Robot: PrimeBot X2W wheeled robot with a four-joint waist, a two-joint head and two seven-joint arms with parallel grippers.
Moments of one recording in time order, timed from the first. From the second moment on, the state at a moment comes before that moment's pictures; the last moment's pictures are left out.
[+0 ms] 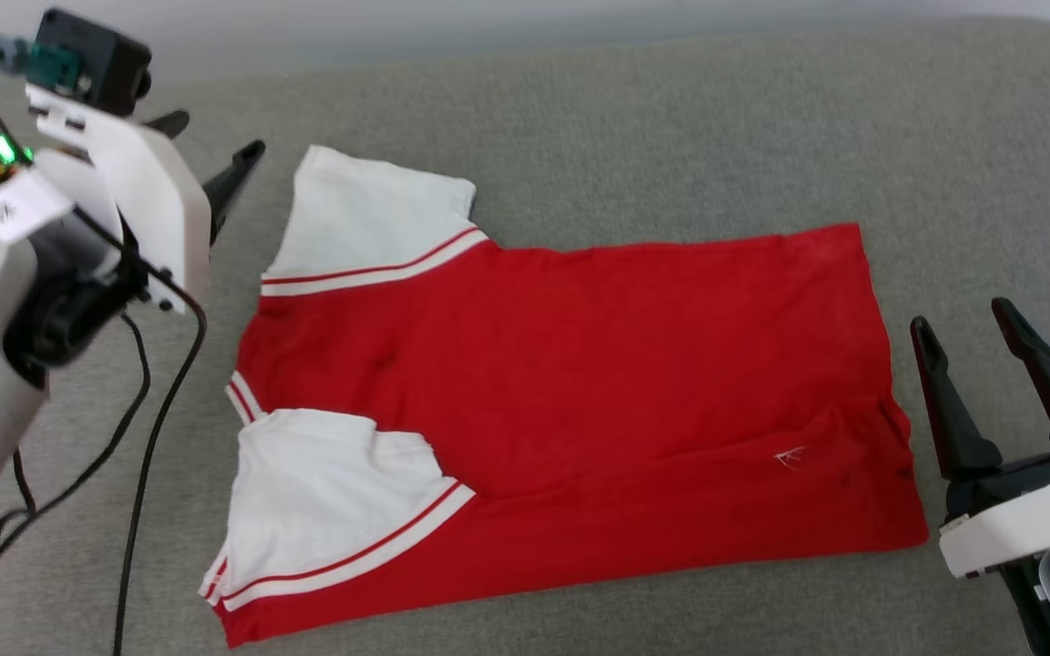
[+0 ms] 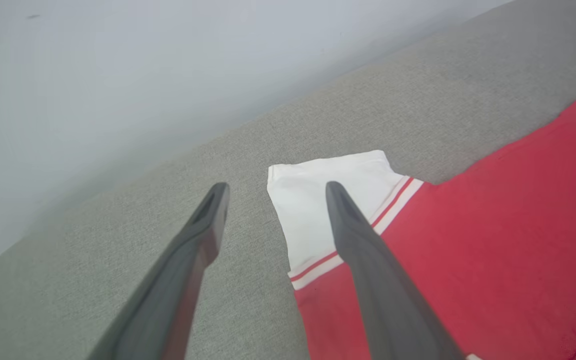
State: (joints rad) left arm -0.94 0.77 -0.76 0.23 -0.88 0.01 0.40; right arm -0.08 -0.27 -0.01 -0.16 0.26 0.13 -0.01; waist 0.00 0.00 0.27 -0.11
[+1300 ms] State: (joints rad) left arm -1.38 0.61 -0.89 0.67 -0.90 -0.11 0.83; right arm -0.34 -0.38 0.04 -0.16 0.28 0.13 0.02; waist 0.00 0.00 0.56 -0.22
